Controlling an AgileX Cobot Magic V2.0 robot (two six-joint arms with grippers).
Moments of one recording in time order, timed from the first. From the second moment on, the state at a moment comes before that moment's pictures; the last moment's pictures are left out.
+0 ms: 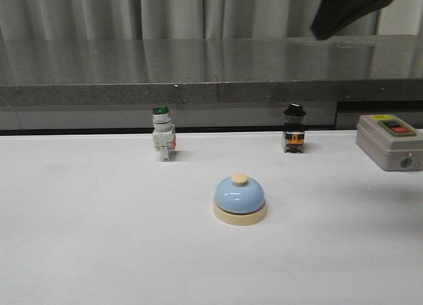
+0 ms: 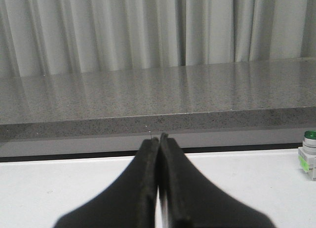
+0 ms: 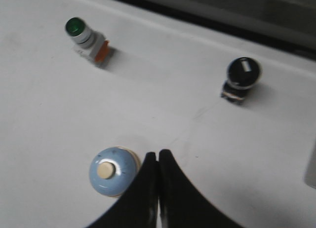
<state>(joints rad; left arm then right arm) 0.03 0.00 0.00 0.05 -0.01 0.01 0.26 1.43 -1.19 0.29 0.65 -0.21</state>
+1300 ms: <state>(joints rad) 0.03 0.00 0.00 0.05 -0.01 0.01 0.09 0.45 -0.57 0.28 0.56 -0.21</state>
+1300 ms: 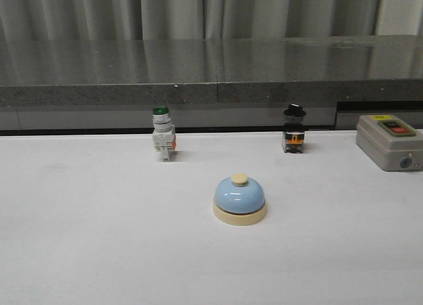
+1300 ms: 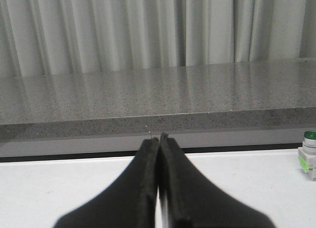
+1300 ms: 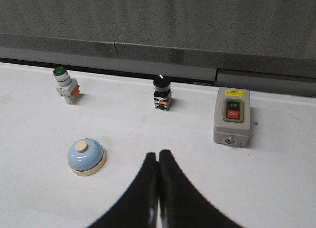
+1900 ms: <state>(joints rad) 0.03 0.00 0.00 0.05 -0.01 0.01 0.08 0.22 -0.31 0.03 0.21 -0.04</state>
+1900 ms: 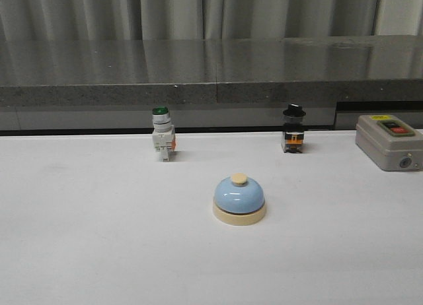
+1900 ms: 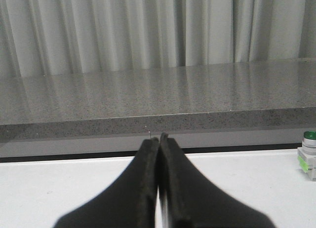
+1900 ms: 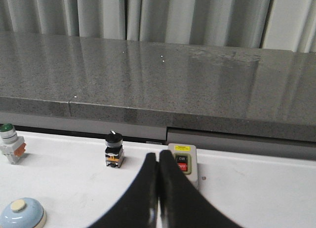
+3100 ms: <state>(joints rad) 0.03 0.00 0.00 0.05 -0.01 0.01 -0.01 -0.01 0.03 -0.01 0.04 0.06</state>
